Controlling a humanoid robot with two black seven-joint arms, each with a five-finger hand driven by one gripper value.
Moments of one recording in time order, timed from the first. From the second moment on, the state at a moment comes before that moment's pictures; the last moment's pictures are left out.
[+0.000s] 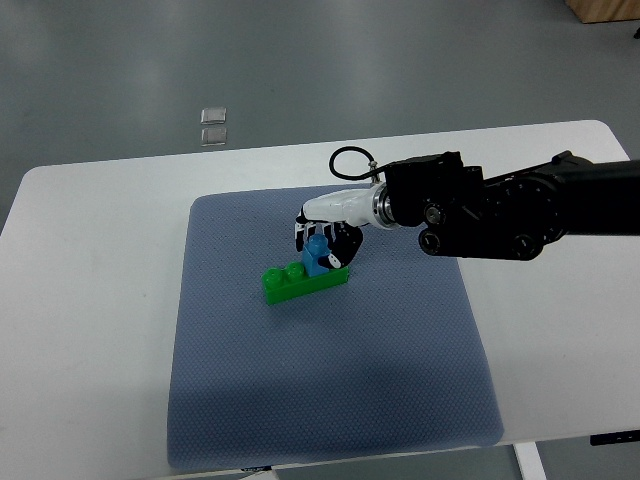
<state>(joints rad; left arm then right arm) -0.06 0.00 -0.09 -0.27 0.07 0.05 0.08 1.44 -0.18 -0.39 1.14 -0.89 0.02 -0.08</state>
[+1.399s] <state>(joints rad) -0.06 0.00 -0.09 -0.27 0.07 0.05 0.08 1.38 -0.16 -0.40 1.11 -0.96 -0.05 -0.07</state>
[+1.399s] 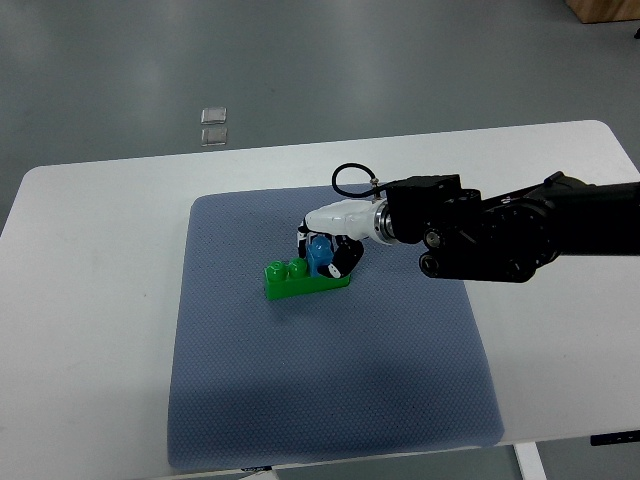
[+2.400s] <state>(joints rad) -0.06 0.00 -0.09 -0.27 0.07 0.05 0.08 1.38 -0.18 -0.37 1.12 -0.94 -0.04 -0.06</state>
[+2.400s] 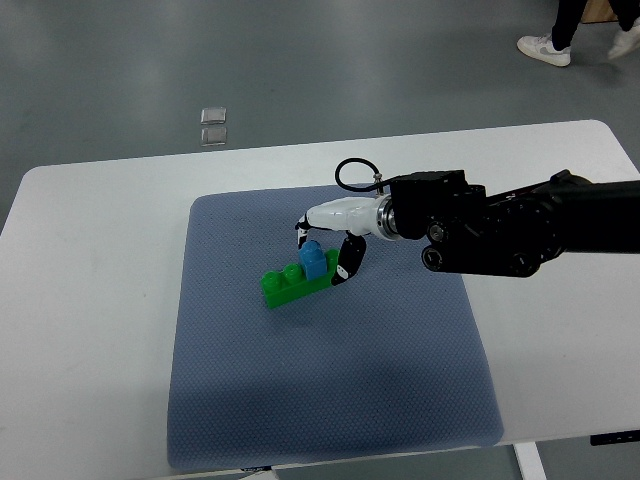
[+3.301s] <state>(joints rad) -0.07 0.00 -0.09 -0.28 0.07 0.05 0.08 0.96 -0.43 0.61 1.10 -0.41 0.18 -0.06</state>
